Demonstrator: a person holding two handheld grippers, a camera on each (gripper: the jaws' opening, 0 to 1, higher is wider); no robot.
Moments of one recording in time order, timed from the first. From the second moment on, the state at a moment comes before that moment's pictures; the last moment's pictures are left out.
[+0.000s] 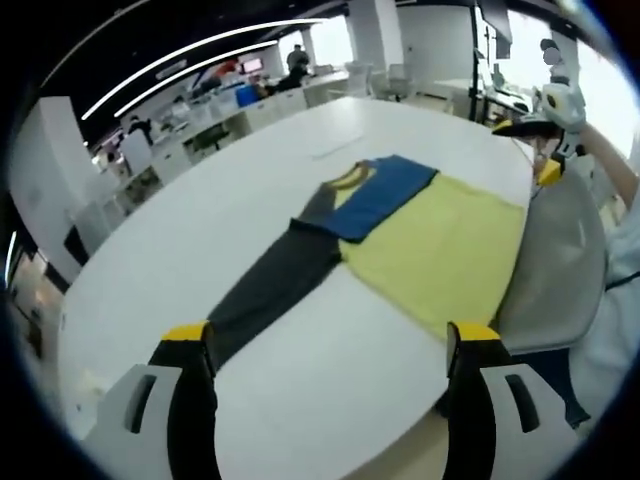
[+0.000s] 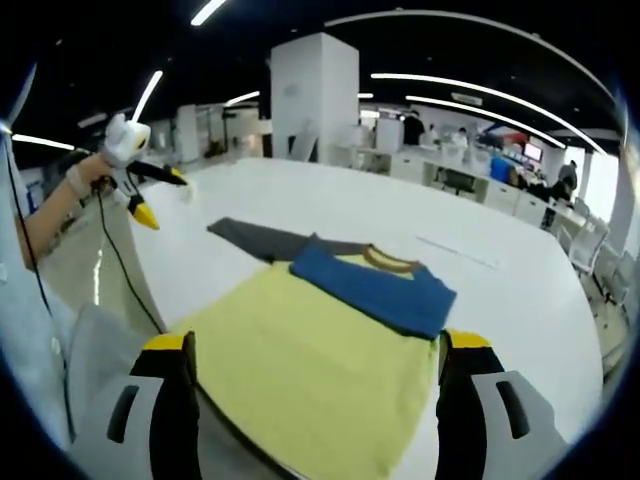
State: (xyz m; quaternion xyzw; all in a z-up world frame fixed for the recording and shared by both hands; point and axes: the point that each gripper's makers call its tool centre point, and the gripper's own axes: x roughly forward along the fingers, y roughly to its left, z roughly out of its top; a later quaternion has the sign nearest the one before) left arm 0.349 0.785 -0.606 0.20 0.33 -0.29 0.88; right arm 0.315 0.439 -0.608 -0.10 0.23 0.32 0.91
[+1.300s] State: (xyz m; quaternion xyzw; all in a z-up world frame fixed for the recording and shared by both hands) left arm 0.429 0.878 -0.642 0.13 0.33 -0.21 0.91; right arm 0.310 0.431 -0.597 -0.10 0.23 0.26 0.93
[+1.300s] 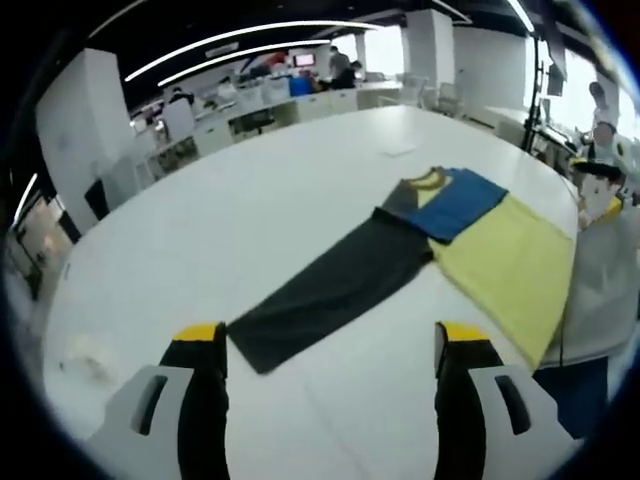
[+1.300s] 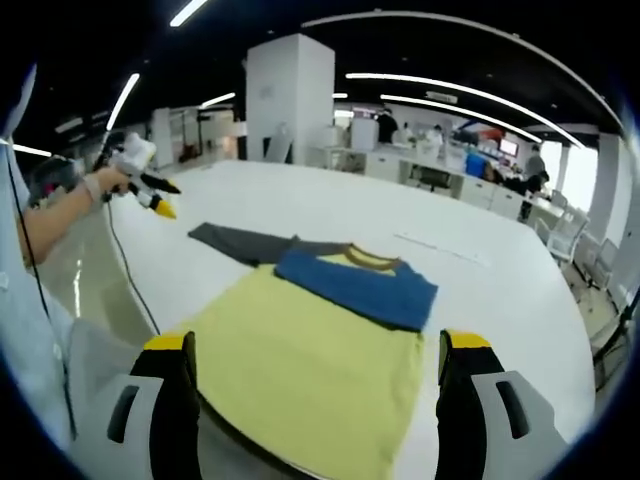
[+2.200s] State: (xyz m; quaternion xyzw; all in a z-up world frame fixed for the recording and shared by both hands) left arm 0.459 0.914 -0.694 0.05 0.36 -0.16 0.92; right arm 0.304 0.439 -0.595 -0.10 0.24 0.24 0.93
